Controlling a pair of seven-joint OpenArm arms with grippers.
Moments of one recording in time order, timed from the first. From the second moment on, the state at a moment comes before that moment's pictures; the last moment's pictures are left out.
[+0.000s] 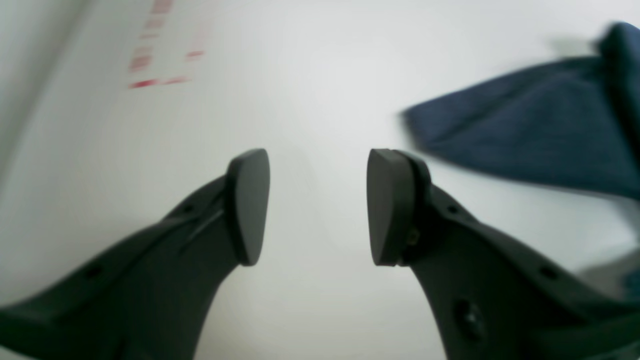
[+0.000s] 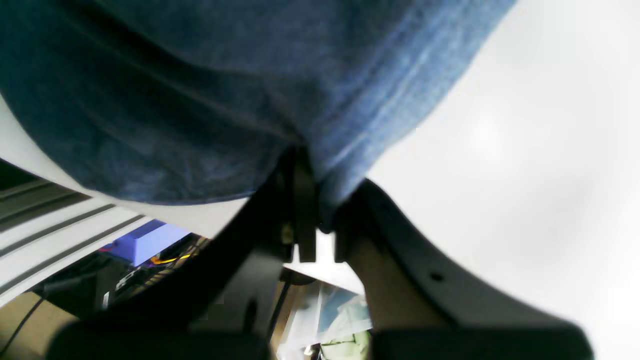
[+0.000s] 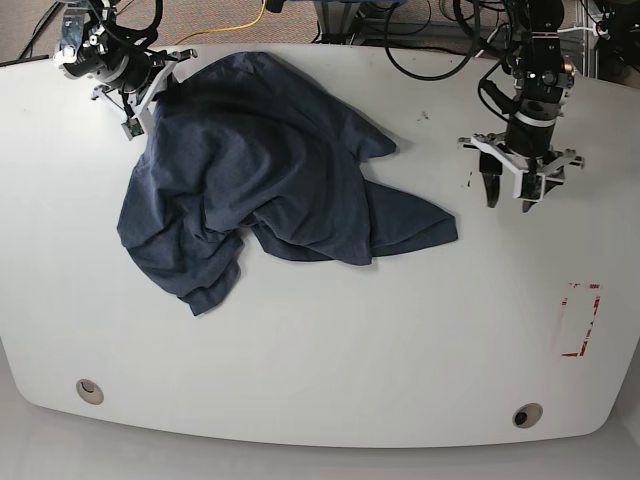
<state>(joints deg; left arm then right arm) 22.6 -9.3 -10.3 111.2 -1.0 -10.5 25.0 -33.9 19.0 20.5 110.6 32.9 27.8 -61.5</state>
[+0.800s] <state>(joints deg) 8.5 -5.1 -12.6 101.7 -5.4 -20.2 39.3 -30.9 18.4 20.0 110.7 33.3 27.9 -61.5</state>
